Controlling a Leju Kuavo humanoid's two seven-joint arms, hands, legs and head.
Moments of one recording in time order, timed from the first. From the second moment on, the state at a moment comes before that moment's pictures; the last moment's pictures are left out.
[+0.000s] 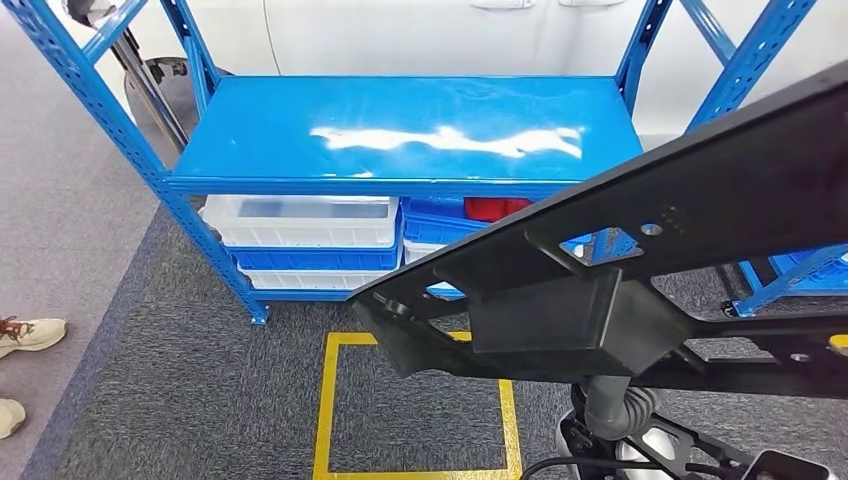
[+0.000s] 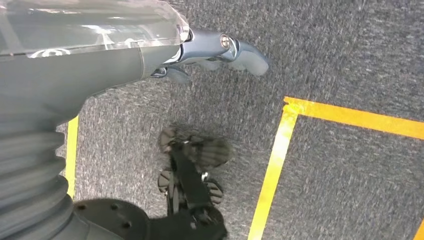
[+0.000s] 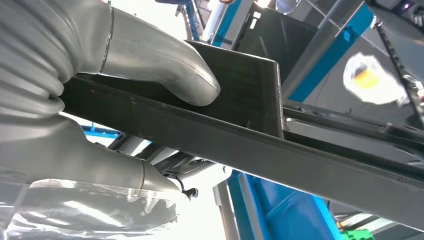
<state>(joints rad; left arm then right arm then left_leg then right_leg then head) -0.05 0.00 0.52 -0.22 -0.10 -0.03 -0.42 -0.04 0.10 0.23 -2.03 -0.18 0.46 -0.67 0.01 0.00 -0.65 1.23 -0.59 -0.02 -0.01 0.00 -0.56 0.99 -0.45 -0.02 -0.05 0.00</state>
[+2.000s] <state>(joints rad) -0.04 -0.03 0.50 -0.22 -0.35 0.16 -0.27 -0.15 -0.11 0.32 -2.21 -0.10 0.20 -0.67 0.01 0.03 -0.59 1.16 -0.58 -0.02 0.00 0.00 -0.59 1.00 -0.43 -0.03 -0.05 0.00</state>
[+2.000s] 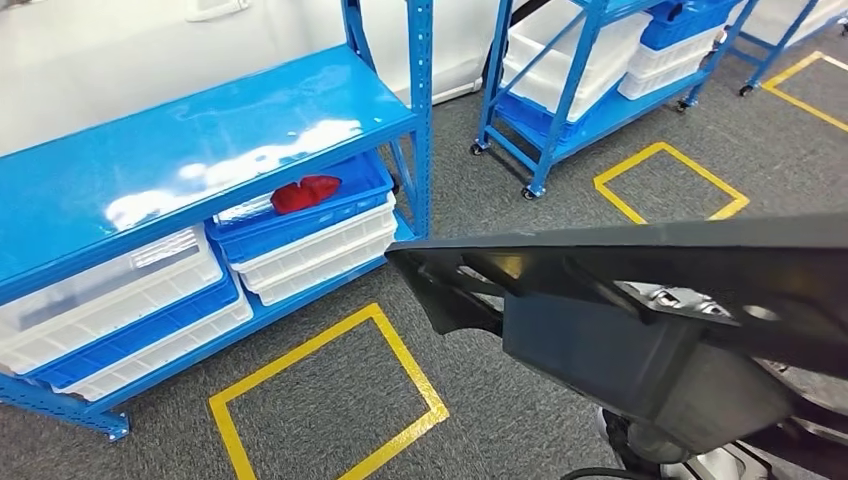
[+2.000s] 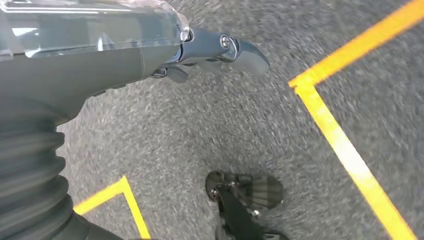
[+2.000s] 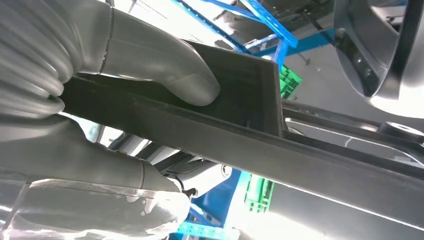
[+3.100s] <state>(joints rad) -0.03 -0.02 0.55 -0.22 -0.35 0.12 -0.28 -0.09 -0.03 0.20 -2.10 -0.17 0.42 -0.67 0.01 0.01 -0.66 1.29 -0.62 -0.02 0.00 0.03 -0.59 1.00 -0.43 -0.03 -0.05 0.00</state>
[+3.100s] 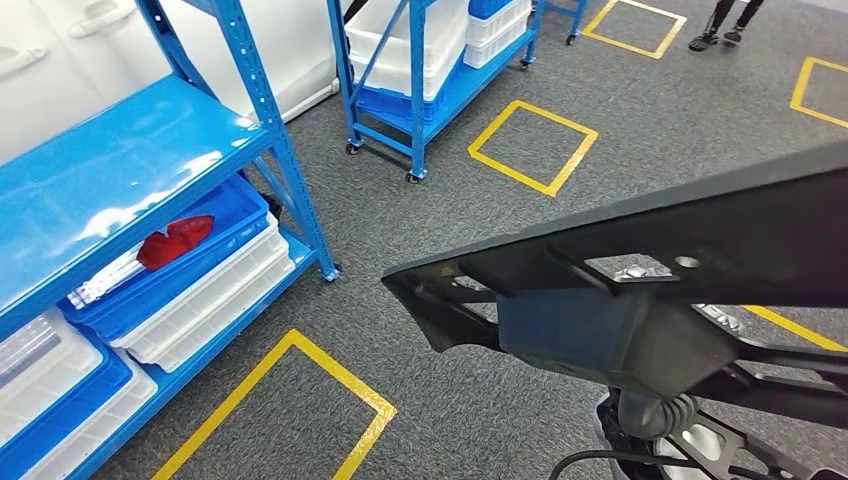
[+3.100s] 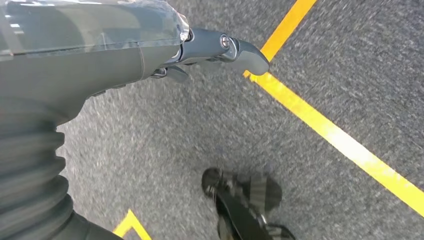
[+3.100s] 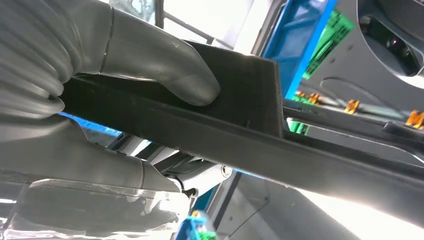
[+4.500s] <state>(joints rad) -0.05 0.03 0.59 -0.22 -0.43 0.10 -0.29 -0.11 0.03 0.12 -1.99 -0.16 0.41 -0.67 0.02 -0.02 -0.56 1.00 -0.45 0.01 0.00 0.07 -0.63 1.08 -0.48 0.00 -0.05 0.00</state>
